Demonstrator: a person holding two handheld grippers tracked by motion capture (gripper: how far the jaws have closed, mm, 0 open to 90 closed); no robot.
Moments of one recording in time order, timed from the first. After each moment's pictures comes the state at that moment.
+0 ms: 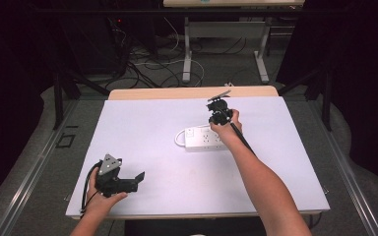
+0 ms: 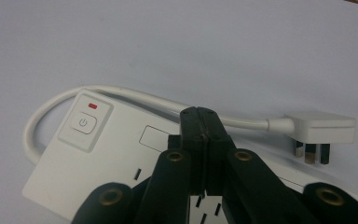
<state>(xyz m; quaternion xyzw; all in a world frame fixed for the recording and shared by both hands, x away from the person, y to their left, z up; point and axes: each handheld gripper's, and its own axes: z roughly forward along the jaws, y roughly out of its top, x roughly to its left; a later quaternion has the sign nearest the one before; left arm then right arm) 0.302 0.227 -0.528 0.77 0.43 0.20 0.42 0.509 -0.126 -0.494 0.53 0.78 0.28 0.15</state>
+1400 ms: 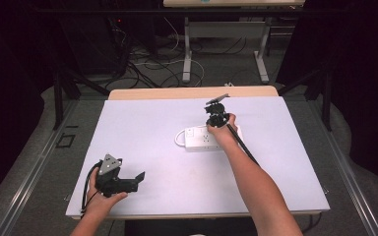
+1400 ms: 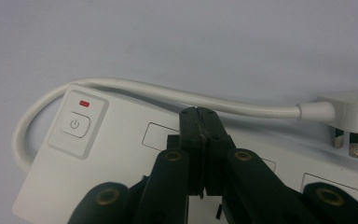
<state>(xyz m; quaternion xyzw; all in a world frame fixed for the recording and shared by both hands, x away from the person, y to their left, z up) 0.302 0.227 -0.528 0.77 0.43 0.20 0.42 0.516 -0.118 -0.515 0.57 0.77 0.26 0.12</state>
